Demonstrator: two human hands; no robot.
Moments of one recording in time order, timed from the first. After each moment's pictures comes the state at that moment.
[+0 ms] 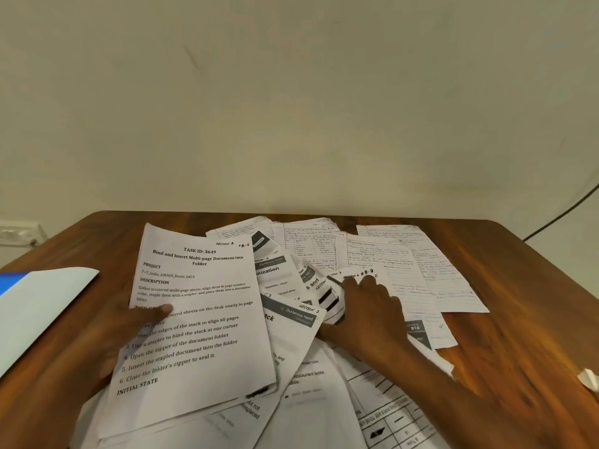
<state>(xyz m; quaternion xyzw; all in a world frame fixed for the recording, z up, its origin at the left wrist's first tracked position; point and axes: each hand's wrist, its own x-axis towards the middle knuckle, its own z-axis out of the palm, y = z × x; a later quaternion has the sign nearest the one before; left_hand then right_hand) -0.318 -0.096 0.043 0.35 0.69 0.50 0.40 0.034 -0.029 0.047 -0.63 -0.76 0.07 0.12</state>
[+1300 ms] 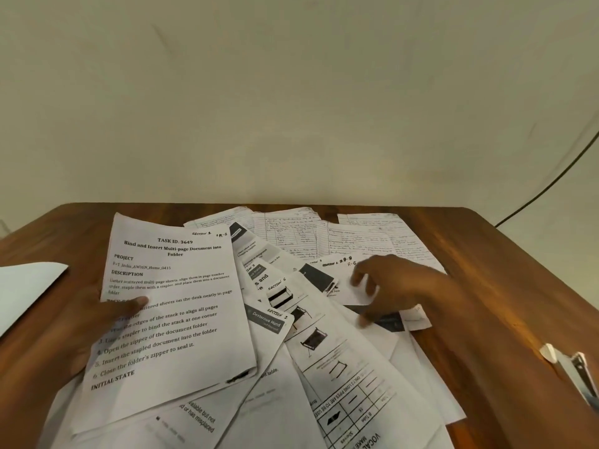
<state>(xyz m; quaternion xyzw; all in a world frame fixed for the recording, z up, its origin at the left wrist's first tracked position) -0.330 -0.086 0.029 0.37 0.67 0.51 0.39 0.106 0.004 0.108 -0.58 -0.80 0.15 -0.08</state>
